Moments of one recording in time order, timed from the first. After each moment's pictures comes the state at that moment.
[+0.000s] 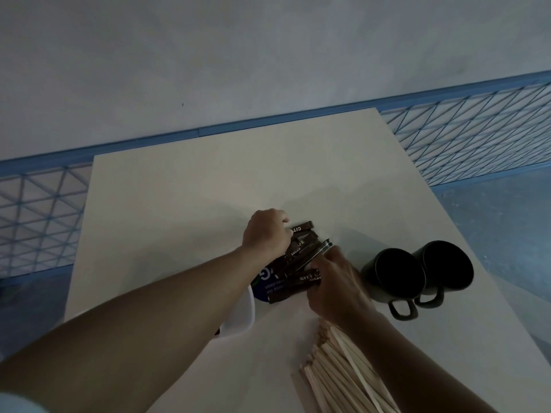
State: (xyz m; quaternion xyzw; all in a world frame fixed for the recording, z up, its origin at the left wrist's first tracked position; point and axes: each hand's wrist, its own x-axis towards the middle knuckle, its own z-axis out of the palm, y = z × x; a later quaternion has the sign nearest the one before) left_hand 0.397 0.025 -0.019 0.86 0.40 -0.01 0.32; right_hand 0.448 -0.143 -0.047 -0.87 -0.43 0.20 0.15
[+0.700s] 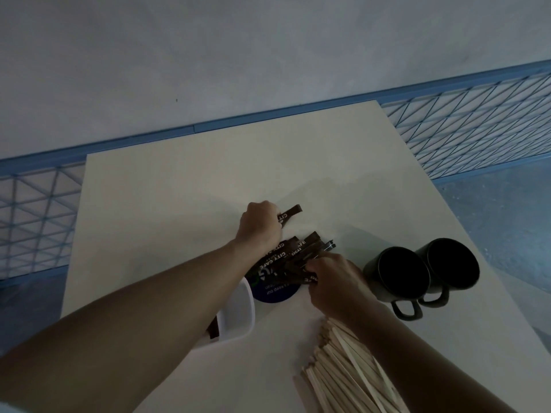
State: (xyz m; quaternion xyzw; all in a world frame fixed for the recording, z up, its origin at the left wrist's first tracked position) left_hand 0.402 0.040 -0.017 0.86 0.41 -0.04 0.29; right_hand 0.457 -0.132 -0.041 -0.84 -0.49 0.20 0.11
